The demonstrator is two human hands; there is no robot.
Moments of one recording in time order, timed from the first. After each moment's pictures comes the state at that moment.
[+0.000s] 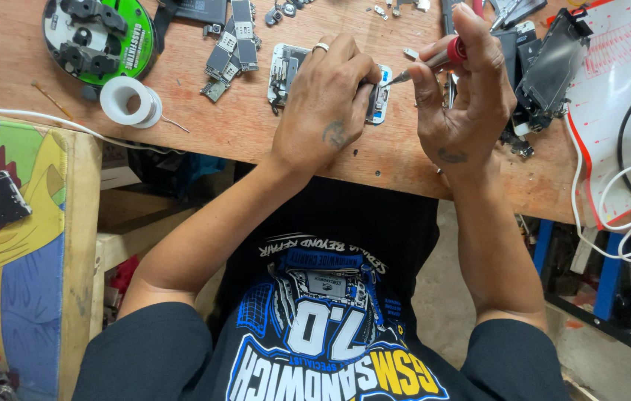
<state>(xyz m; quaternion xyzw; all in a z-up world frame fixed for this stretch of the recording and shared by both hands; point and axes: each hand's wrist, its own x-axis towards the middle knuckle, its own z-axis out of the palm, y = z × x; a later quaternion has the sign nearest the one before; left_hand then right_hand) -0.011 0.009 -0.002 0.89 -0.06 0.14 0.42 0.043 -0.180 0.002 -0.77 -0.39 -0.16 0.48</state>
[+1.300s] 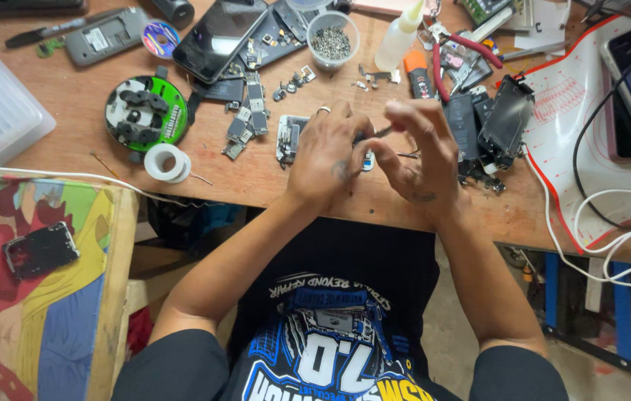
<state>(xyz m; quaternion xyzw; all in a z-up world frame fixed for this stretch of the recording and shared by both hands) -0.003 0.007 0.013 0.91 -0.06 0.12 0.40 0.032 -0.166 0.032 -0.78 -0.42 -0.20 0.42</state>
